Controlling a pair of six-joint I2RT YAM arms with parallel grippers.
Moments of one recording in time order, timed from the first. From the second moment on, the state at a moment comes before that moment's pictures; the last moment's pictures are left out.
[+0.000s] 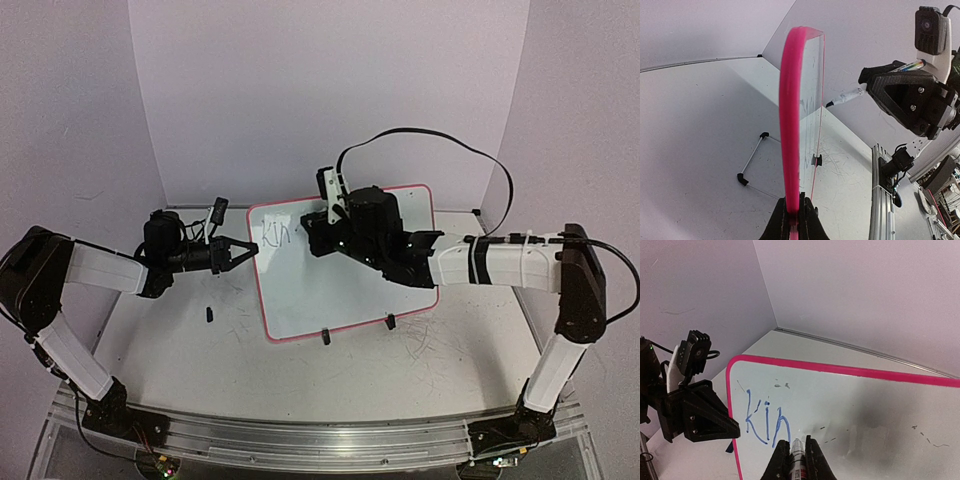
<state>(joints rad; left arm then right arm) -0.38 1.58 0.70 0.72 0.86 -0.42 0.96 1.79 1.34 0.22 0.24 0.26</state>
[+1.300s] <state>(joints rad) -0.38 1.58 0.71 0.71 0.87 -0.42 0.95 1.83 1.40 0.20 0.24 0.24</state>
